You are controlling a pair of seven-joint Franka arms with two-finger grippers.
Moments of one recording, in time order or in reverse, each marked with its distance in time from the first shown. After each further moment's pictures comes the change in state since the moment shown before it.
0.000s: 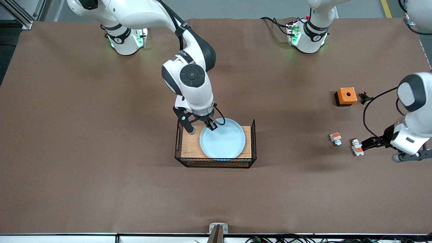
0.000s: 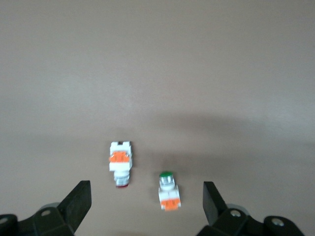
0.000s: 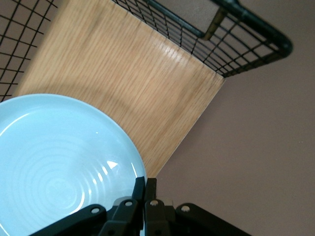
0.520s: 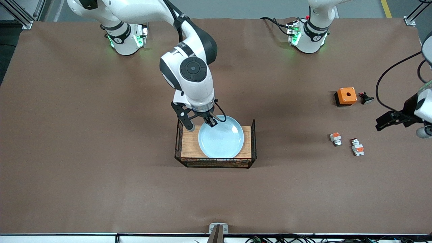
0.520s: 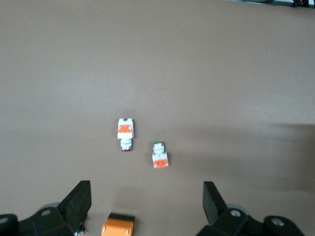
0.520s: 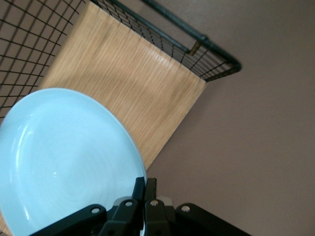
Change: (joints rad) left arm 0.000 -0.195 -0.040 0.067 -0.031 -0.256 -0.034; right arm 0.000 -0.004 -0.002 0.139 0.000 -0.203 0.000
